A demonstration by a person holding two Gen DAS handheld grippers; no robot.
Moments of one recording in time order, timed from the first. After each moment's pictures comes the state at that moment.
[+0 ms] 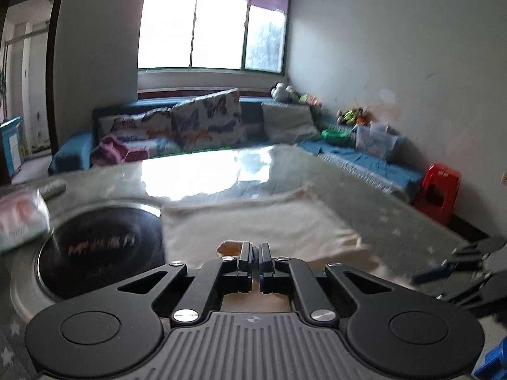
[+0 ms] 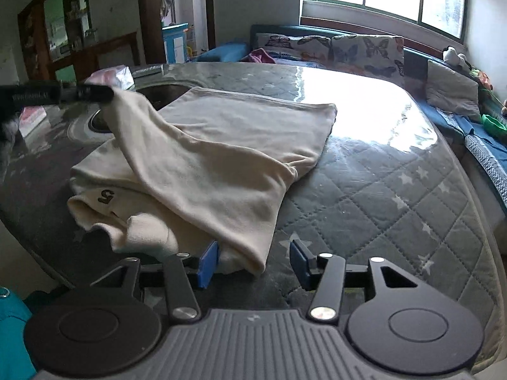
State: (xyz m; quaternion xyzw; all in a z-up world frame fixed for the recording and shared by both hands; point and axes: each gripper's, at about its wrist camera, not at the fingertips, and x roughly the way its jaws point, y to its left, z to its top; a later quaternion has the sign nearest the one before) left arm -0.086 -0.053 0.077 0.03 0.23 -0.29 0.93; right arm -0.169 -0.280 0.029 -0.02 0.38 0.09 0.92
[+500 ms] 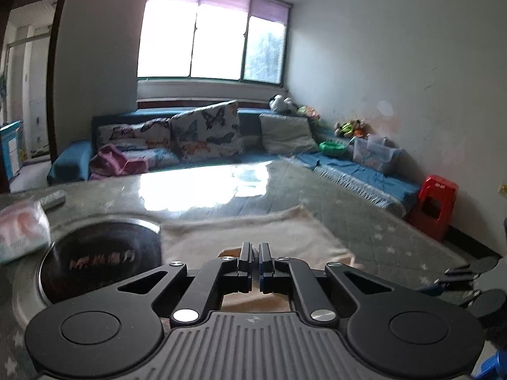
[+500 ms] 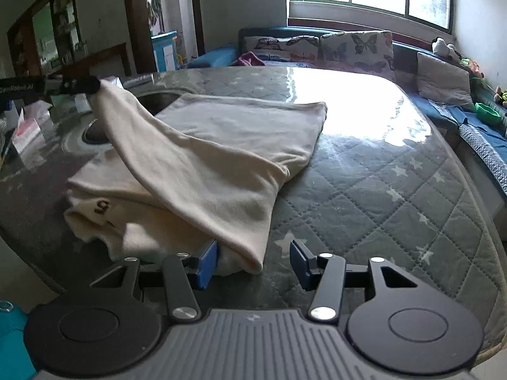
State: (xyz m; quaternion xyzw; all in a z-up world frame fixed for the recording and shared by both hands) left arm -0.085 -0.053 0.095 0.02 0.21 -0.29 0.93; right arm -0.168 -0.283 0.028 0.00 0.37 0.07 0.92
